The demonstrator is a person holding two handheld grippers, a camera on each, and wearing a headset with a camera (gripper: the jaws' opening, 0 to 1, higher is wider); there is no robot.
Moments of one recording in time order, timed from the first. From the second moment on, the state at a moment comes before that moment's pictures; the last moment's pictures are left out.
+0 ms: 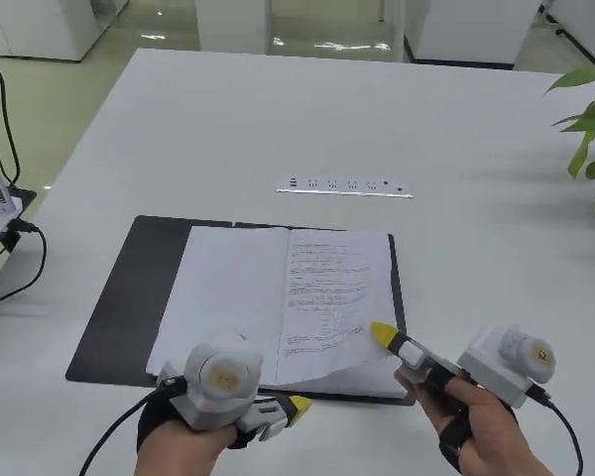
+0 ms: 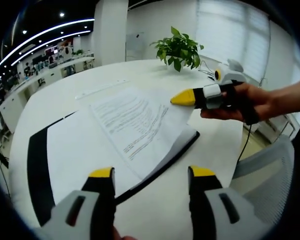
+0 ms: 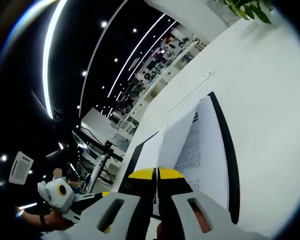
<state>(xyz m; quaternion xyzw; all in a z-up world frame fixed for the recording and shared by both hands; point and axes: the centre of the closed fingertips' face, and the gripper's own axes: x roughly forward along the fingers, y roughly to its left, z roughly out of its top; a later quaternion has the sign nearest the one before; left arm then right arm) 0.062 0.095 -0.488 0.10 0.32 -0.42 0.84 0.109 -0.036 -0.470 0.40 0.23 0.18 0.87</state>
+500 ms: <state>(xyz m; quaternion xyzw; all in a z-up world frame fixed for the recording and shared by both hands) 0.052 0.128 -0.472 0.09 0.31 -0.40 0.86 0.125 0.009 -0.442 0.39 0.21 0.21 0.87</state>
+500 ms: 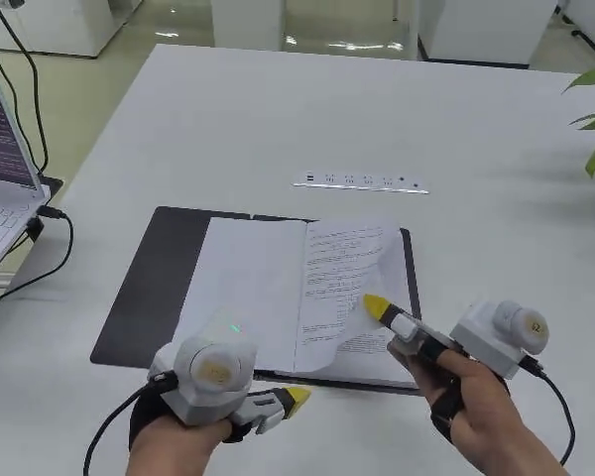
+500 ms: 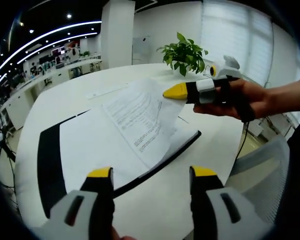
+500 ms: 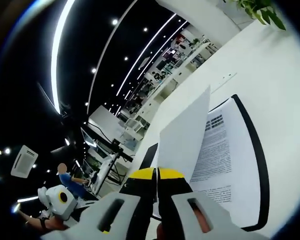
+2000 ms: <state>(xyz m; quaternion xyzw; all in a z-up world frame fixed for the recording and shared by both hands) 0.062 0.203 -0.459 0.07 0.31 -0.34 0.89 0.139 0.185 -0.448 0.38 0.27 0.34 0.81</state>
